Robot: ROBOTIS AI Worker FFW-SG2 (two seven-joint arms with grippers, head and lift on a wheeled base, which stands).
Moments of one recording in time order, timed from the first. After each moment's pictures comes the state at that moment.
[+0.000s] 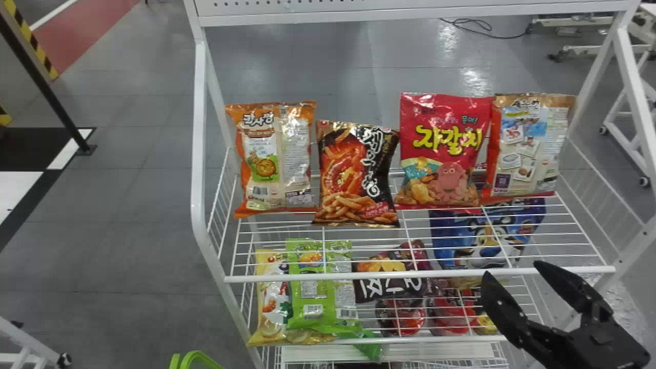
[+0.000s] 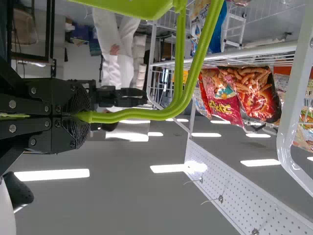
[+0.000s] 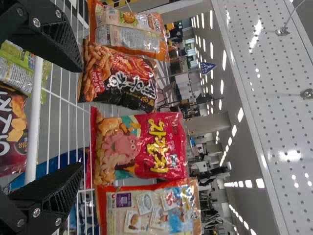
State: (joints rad) left arm 0.54 0.26 0.57 -1.78 0.64 1.57 -1.57; right arm 0.58 0.00 -0.13 -2.09 -0.20 0.12 0.49
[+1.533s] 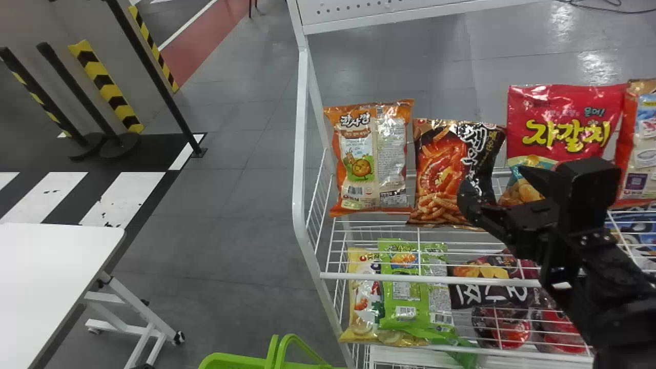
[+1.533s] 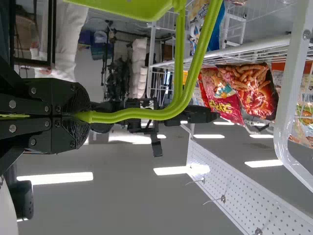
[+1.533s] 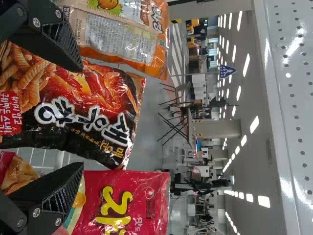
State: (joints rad) left arm 0.52 0.29 0.57 -1.78 0.65 1.57 -1.57; right arm -0.01 0.00 0.26 -1.70 -0.03 0.29 0.11
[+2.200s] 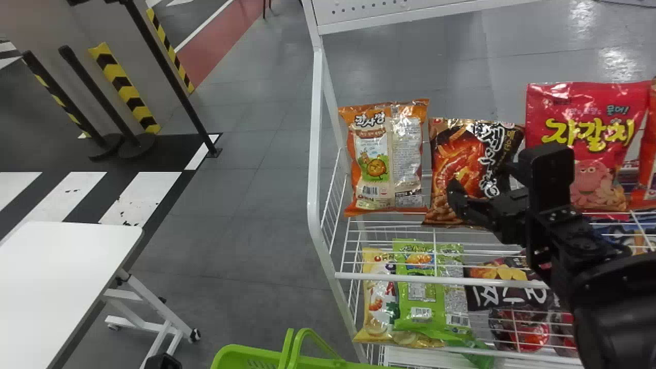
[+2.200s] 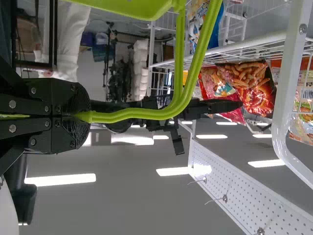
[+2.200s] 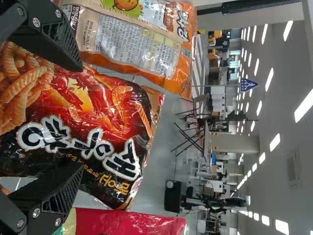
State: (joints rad) left arm 0.50 0.30 0.56 -1.77 0.65 1.57 -1.57; right arm -0.18 0.00 0.35 -1.49 -0.02 0.30 0.07
